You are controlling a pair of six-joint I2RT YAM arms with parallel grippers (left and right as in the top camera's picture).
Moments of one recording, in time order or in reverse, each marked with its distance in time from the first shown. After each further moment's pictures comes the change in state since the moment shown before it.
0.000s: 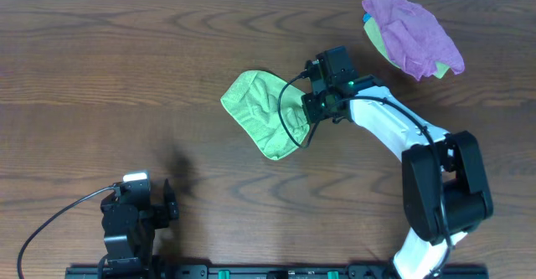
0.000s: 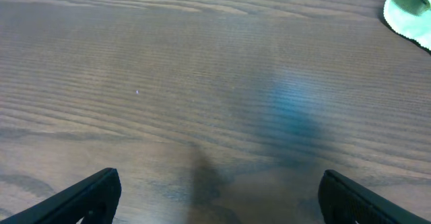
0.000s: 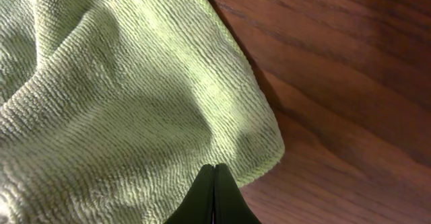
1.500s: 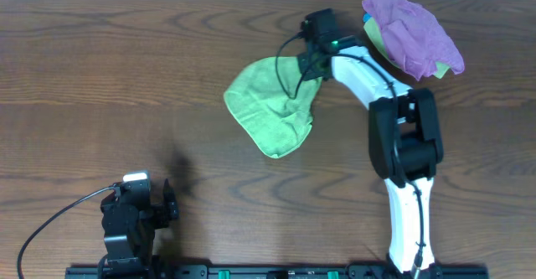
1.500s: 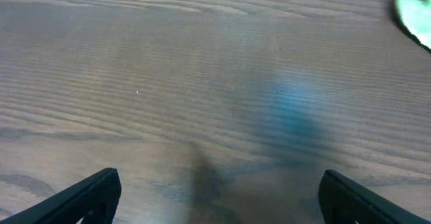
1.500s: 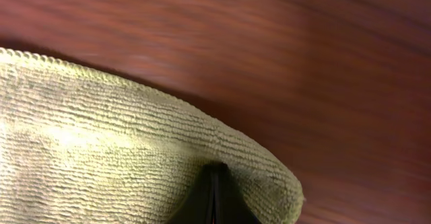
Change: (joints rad) left arm 0.000 0.000 0.000 0.000 0.000 0.000; right arm -0.068 0.432 0.544 -0.056 0.207 -0.032
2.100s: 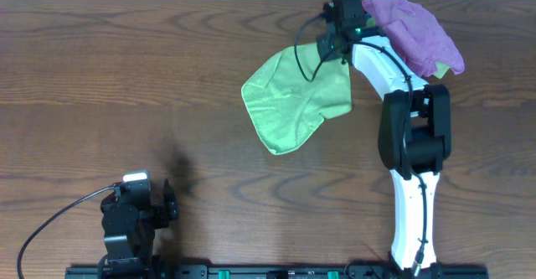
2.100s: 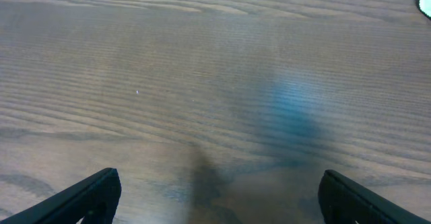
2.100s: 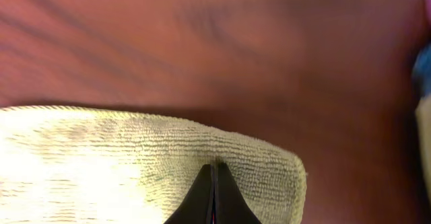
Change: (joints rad) left arm 0.000 0.000 0.000 0.000 0.000 0.000; right arm -0.074 0.045 0.129 0.076 -0.026 -0.057
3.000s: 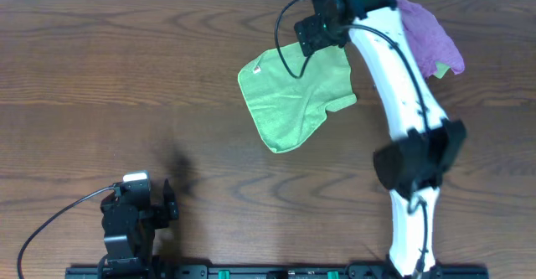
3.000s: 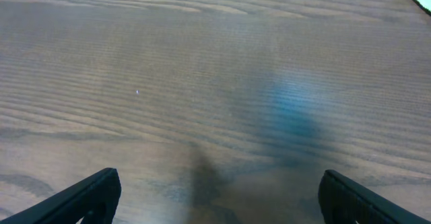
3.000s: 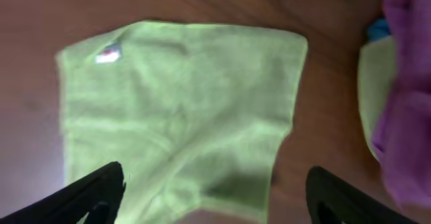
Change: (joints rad) left arm 0.000 0.000 0.000 0.000 0.000 0.000; right arm 0.130 -0.191 0.479 -0.858 -0.001 0.028
